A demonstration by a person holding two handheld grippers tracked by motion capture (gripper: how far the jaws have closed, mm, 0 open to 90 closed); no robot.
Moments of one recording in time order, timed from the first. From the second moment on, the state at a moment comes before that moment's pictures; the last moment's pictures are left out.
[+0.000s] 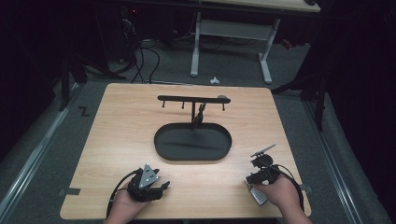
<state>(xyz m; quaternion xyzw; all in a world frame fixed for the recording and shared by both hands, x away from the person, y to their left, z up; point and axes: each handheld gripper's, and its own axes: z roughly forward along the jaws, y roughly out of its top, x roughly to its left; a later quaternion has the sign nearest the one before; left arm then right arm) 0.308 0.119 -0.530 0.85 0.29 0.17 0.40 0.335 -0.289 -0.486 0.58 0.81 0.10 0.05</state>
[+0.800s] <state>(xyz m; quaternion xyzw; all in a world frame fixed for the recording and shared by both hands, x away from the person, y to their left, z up) 0.308 0.120 -0.530 0.85 0.29 0.17 0.40 0.355 -0.287 -0.487 0.56 0.82 0.11 0.06</state>
